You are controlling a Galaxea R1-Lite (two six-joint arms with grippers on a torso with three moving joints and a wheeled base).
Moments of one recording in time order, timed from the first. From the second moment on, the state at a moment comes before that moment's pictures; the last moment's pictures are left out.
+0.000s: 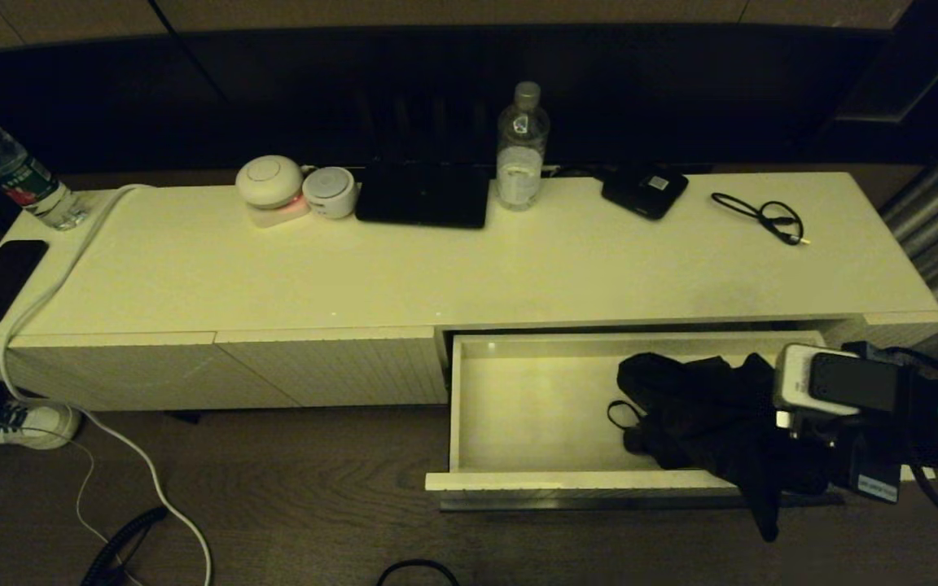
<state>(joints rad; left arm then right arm) 0.00 0.00 0.00 -0.04 0.02 -0.09 0.29 1.37 -0.84 0.14 0.04 -0.97</state>
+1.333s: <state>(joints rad) 0.00 0.00 0.00 -0.04 0.02 -0.09 0.23 1.64 -0.82 -0.09 0.12 -0.89</state>
